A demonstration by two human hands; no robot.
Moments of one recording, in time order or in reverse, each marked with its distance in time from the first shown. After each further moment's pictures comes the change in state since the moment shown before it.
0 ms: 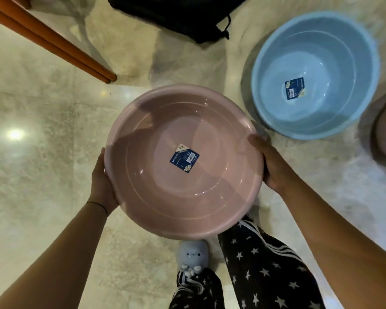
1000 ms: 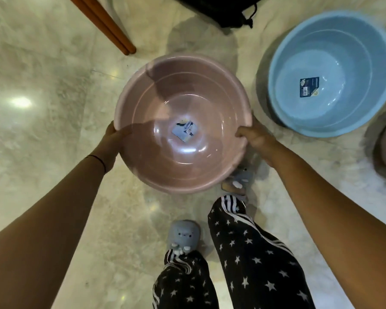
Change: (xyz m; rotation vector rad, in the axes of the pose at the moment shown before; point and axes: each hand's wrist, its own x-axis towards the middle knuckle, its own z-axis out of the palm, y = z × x) left_hand -0.010 0.011 -0.007 0.546 0.098 0.087; right_hand 0.023 0.002 0.022 -0.676 0.049 0.063
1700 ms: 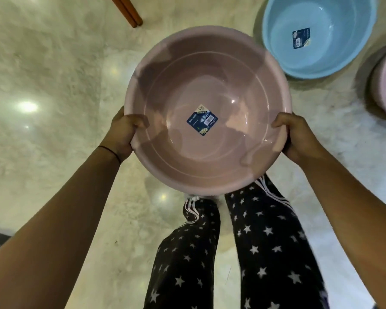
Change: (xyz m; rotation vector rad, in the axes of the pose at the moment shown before) left_hand -0.163 -0.015 -0.026 -0.160 -0.043 0.020; right_hand -0.205 0.040 0.010 0.636 0.060 0.009
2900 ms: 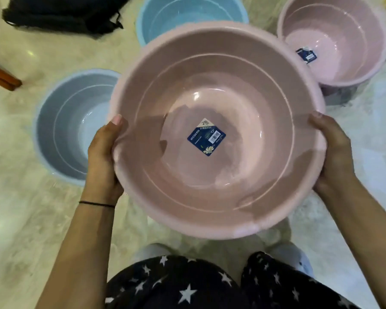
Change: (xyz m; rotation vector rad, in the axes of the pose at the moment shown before) left_hand 0.034 -0.134 0.238 -0.320 -0.516 0.344; right_hand 0.010 0.118 -0.242 0.327 0.261 -0.542
